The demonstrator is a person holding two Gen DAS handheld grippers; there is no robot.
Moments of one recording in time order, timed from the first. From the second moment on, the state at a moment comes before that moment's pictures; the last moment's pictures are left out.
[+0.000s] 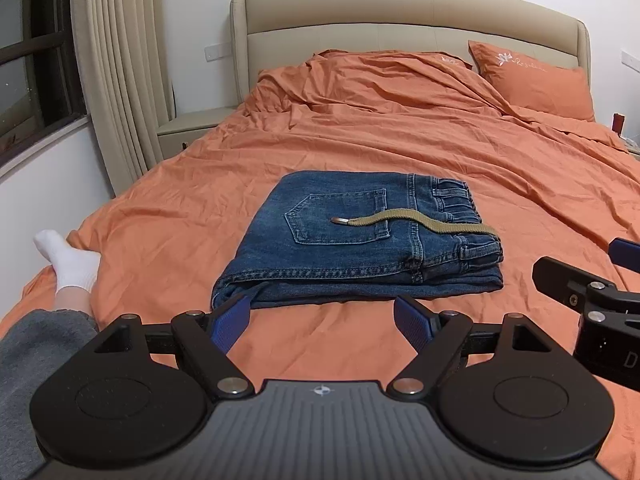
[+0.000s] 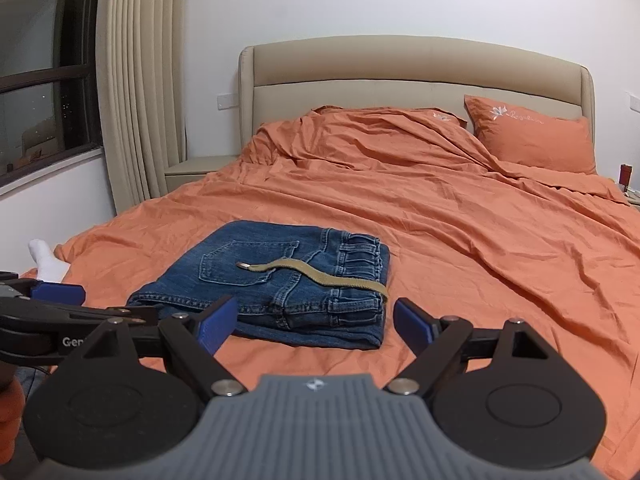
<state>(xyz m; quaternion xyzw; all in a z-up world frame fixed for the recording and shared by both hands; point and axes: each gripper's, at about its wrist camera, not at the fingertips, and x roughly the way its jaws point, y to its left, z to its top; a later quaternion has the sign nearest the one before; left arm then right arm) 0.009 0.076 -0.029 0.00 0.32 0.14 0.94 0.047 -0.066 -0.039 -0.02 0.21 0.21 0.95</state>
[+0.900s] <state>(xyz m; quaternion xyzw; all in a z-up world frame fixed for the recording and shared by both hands) 0.006 0.072 -0.023 0.00 0.32 0.14 0.94 0.041 -0.069 -0.033 -0.01 0.20 0.21 0.96</state>
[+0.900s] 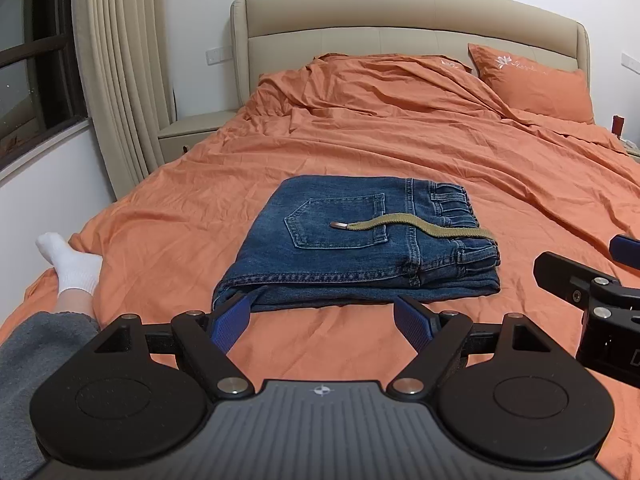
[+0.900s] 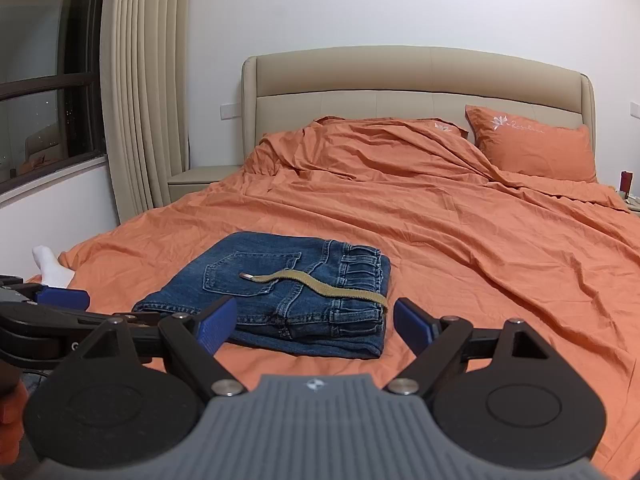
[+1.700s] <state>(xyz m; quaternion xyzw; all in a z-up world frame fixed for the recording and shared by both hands) 0.006 0.072 -0.022 0.00 0.32 0.13 0.94 0.039 -0.070 -0.032 -0.01 0.21 0.21 0.95</state>
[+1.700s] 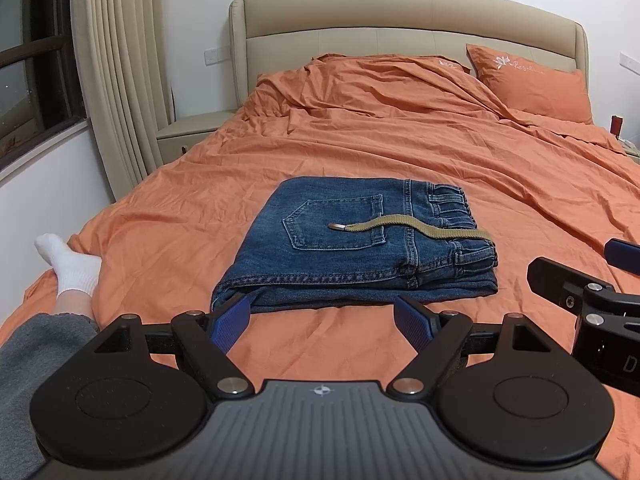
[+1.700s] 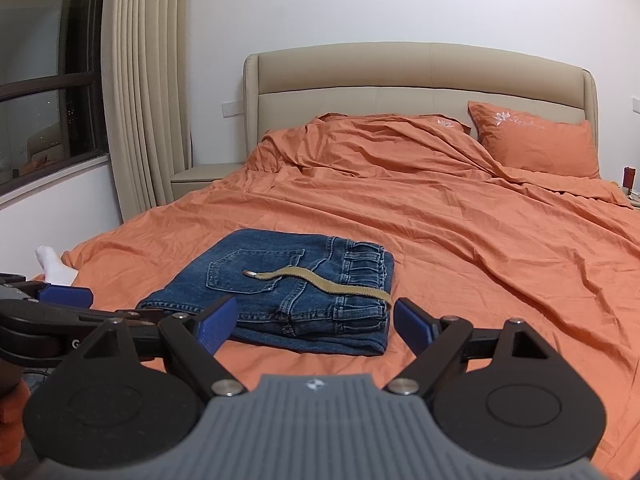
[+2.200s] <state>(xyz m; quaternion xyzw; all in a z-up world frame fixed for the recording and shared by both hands) 0.007 0.069 -0.019 0.00 0.32 0.13 0.94 0.042 -0.072 -0.033 -0.01 0.21 0.21 0.95</state>
